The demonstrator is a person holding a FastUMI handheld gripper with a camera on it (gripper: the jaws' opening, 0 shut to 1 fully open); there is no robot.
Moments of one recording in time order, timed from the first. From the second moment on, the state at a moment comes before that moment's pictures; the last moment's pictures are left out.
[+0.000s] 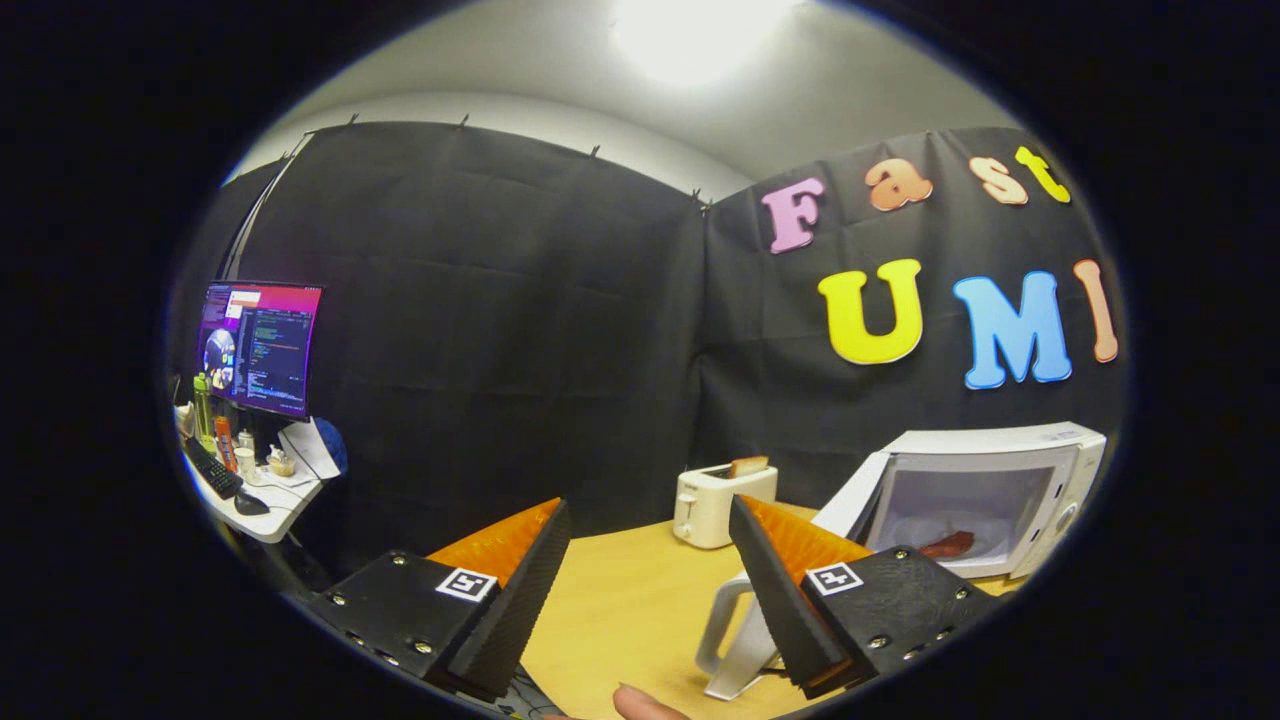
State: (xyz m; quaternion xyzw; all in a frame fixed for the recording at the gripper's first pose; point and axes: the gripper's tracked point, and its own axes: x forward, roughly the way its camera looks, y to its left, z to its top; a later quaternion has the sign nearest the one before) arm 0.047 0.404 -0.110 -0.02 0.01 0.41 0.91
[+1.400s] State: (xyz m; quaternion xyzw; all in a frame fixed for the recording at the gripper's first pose) arm 0.196 0.113 -0.187 -0.03 0.08 0.06 0.99
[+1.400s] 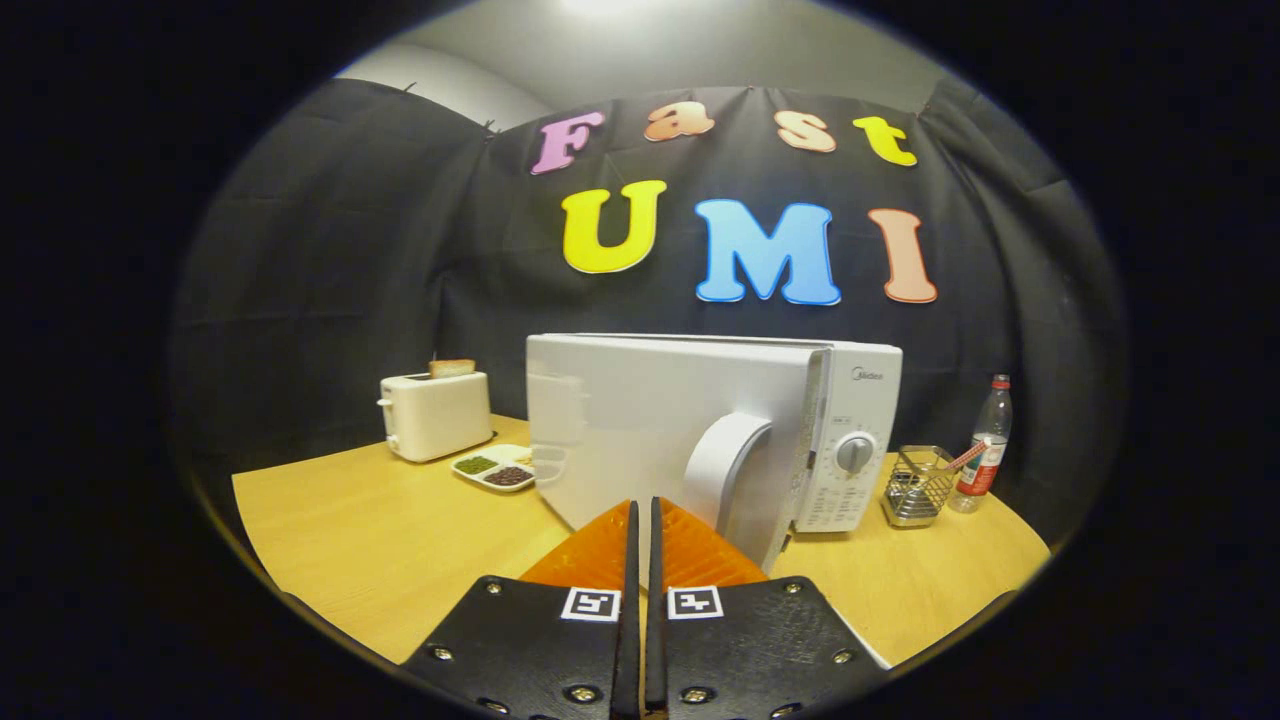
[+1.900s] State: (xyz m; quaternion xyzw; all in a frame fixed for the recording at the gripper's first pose) arm 0.293 0.049 -0.175 -0.07 0.05 -0.04 1.00
